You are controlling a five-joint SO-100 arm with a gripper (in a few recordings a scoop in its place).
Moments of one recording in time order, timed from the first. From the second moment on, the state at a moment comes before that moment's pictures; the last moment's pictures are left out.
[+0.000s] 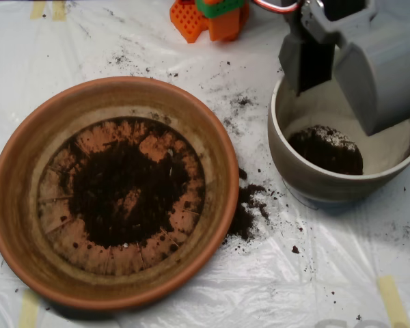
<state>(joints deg) -18.5 105.1 81.0 79.1 1.9</state>
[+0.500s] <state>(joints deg) 6.0 105.1 79.4 73.3 8.5</state>
